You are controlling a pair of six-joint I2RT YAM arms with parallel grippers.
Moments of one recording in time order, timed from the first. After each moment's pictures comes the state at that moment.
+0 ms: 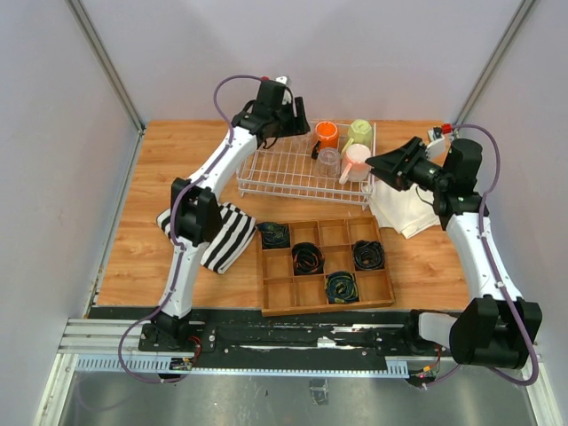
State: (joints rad) left arm -0.45 2.33 2.33 -0.53 0.06 -0.47; right arm -0.06 1.21 1.00 -0.08 -0.82 0.97
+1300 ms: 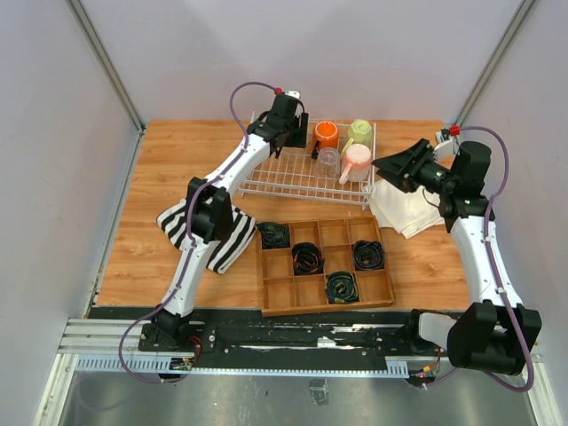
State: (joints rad) left arm -0.49 2.48 2.40 -0.55 -0.18 -0.26; right arm -0.12 1.17 1.00 -0.12 -0.86 0.94
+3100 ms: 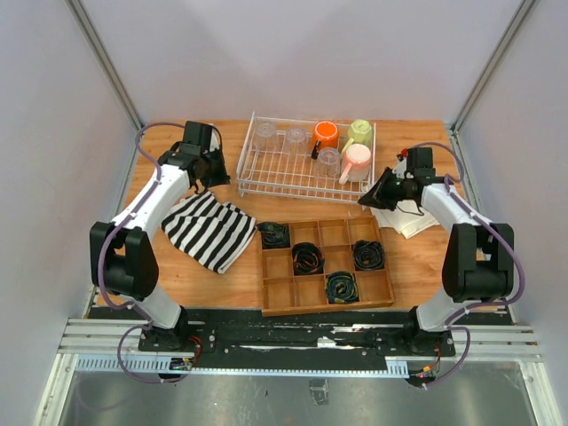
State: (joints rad) left arm -0.22 1.61 1.36 -0.62 0.04 -0.42; right arm 0.02 1.57 1.05 -0.42 -0.56 0.59
